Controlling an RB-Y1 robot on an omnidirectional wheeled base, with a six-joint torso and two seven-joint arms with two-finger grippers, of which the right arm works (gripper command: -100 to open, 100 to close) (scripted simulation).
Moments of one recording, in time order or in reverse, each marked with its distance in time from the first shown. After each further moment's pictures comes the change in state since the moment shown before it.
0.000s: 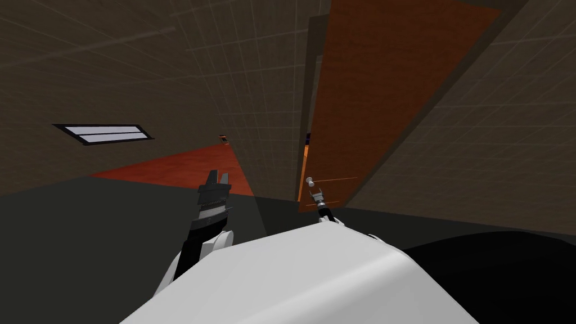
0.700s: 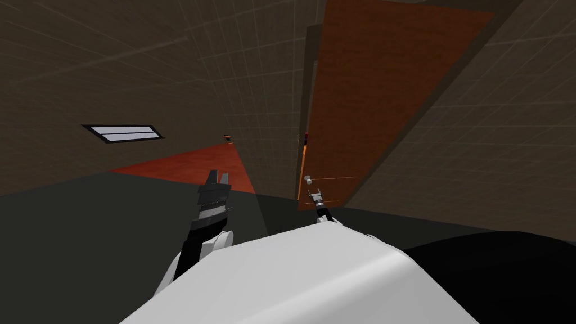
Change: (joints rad) arm 0.002 0.009 0.038 -0.029 -0.050 0.012 -0.172
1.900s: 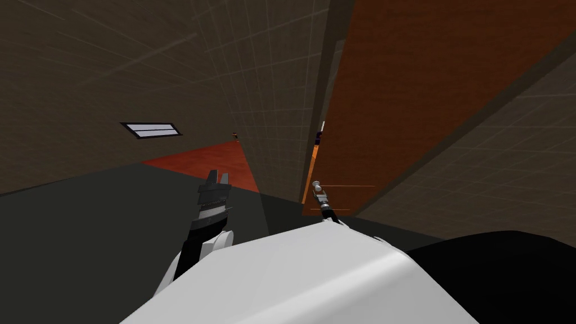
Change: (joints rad) arm 0.034 -0.056 -0.005 0.007 -0.048 -0.031 -0.155
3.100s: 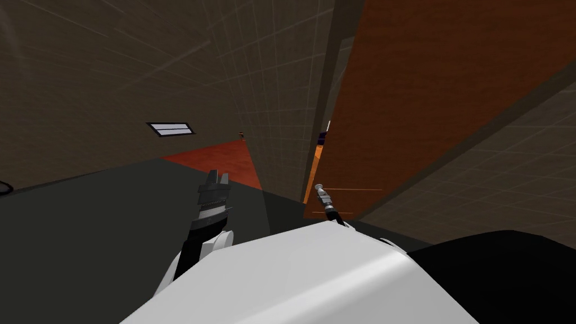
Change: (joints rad) arm 0.030 -0.061 0.027 0.005 0.006 -0.041 -0.073
